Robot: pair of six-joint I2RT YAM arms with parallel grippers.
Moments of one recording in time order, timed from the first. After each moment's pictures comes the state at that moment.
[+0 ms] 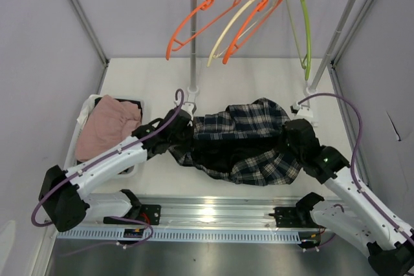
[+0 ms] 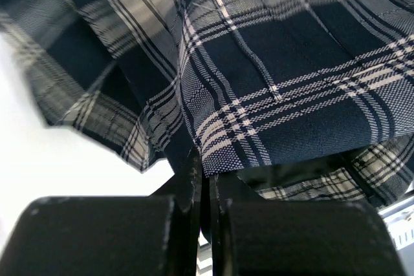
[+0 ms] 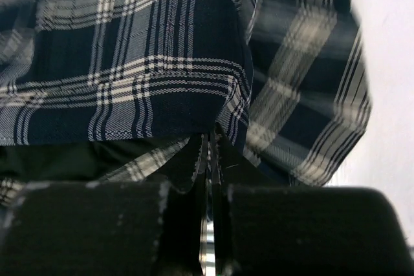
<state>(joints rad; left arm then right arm) -0.76 1.19 0.94 -0.60 -0.13 -0.50 0.60 0.80 0.83 -0.70 0.39 0.55</state>
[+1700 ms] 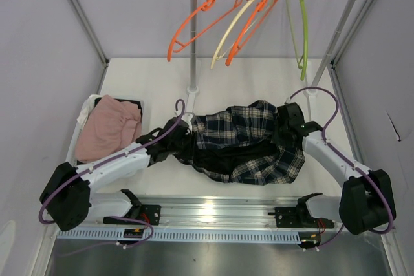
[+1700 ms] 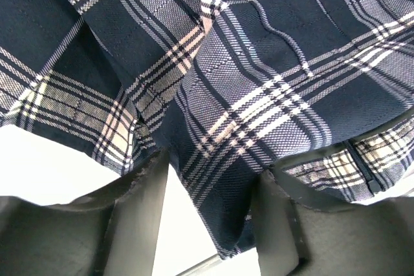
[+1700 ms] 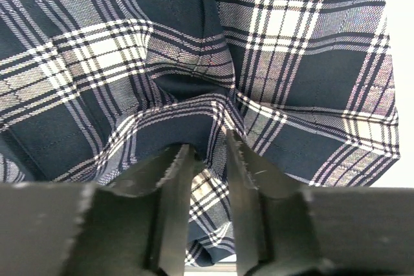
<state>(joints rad) -0.72 1.21 0.70 -0.35 0.01 -0.53 0.33 1.26 0.81 -0.56 0.15 0.55</state>
